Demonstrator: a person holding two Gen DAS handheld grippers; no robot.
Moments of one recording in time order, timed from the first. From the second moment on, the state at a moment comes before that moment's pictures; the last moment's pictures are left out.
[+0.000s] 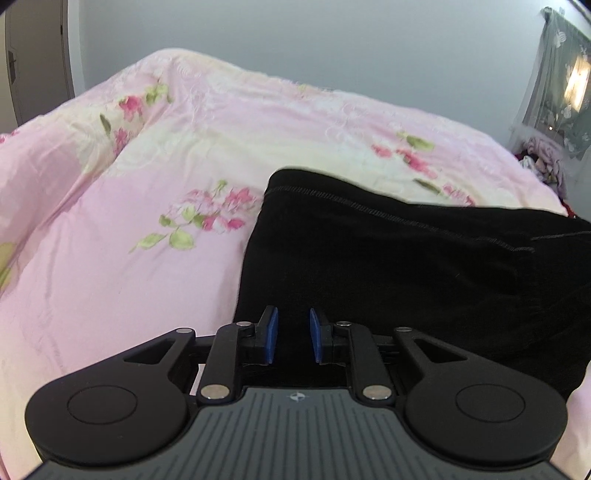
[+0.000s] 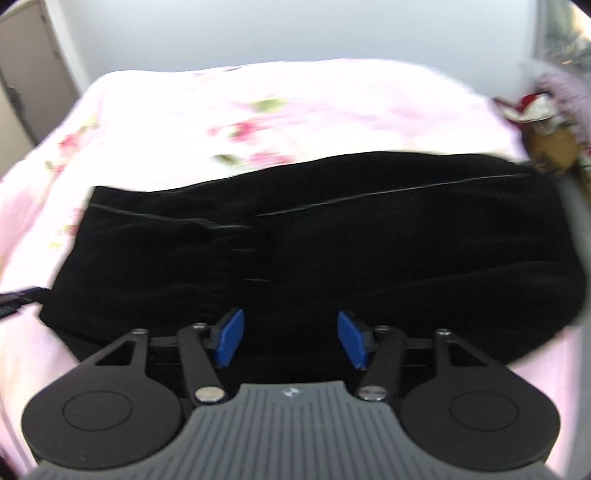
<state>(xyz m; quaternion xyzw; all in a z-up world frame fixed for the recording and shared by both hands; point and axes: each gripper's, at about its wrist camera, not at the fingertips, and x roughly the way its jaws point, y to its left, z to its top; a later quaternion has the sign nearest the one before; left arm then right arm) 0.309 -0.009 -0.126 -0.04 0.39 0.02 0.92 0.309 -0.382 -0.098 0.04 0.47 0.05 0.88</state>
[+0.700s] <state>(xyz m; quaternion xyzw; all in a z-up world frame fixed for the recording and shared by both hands) 0.407 -0.157 -0.121 0.03 0.43 -0.15 0.89 0.302 -0.586 -0.120 0.27 0.51 -0.06 0.82</state>
